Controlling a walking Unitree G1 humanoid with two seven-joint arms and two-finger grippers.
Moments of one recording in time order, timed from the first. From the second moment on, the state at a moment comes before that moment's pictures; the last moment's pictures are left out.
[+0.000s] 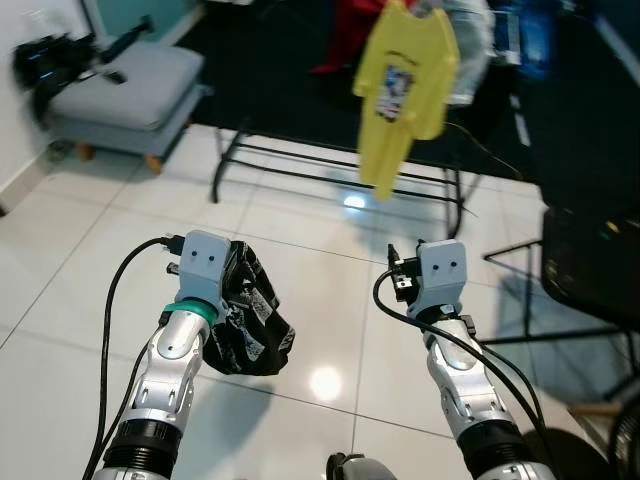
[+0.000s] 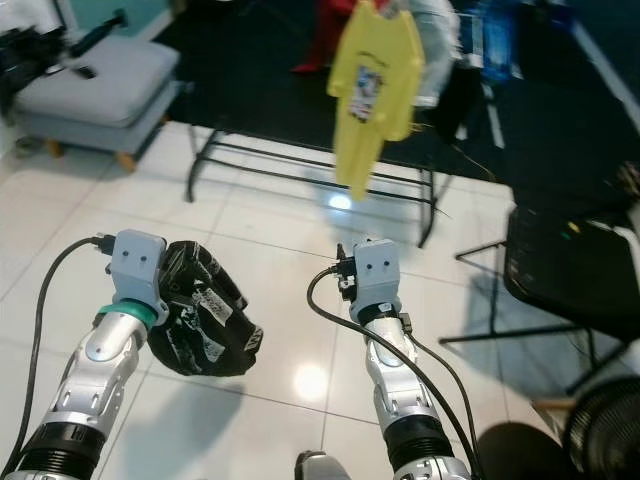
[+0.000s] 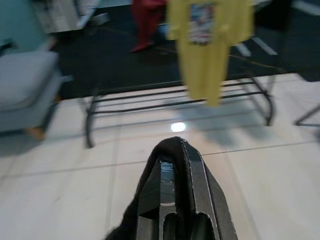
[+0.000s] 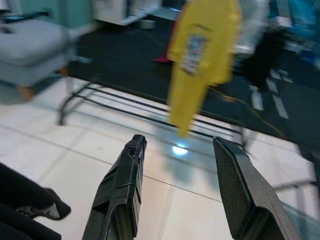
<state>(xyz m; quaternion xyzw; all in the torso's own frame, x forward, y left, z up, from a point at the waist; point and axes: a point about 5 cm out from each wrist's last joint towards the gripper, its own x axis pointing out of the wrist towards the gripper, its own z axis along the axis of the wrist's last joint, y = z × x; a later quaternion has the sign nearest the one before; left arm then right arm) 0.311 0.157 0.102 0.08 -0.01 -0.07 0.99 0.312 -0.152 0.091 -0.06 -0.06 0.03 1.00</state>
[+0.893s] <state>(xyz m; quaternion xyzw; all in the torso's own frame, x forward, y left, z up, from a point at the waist) 0.309 0.168 0.097 0.07 0.01 -0.05 1.00 0.312 -0.147 0.090 -0.06 -0.07 0.04 0.99</state>
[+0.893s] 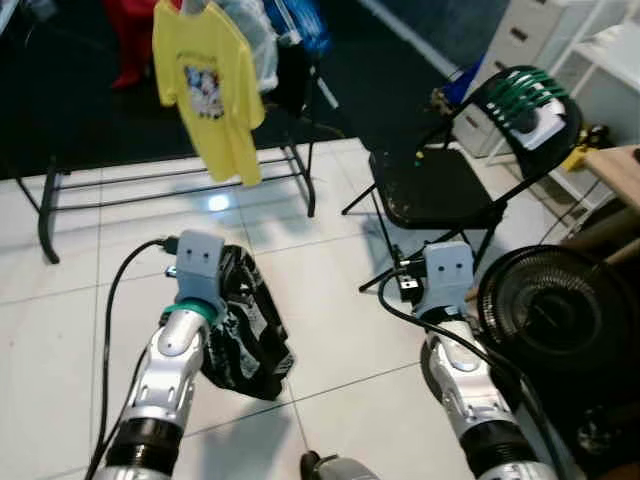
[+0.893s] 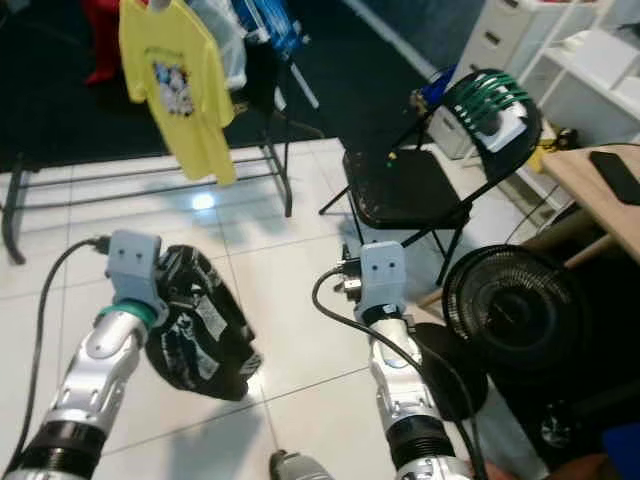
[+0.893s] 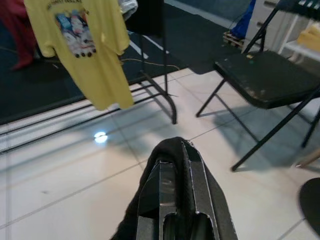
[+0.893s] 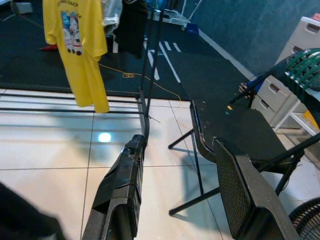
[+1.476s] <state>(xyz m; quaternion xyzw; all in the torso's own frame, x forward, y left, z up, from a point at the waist) 0.307 0.181 0.098 0.13 -0.01 -0.01 0.99 0.318 -0.127 0.112 -0.08 -0.12 0.08 0.99</state>
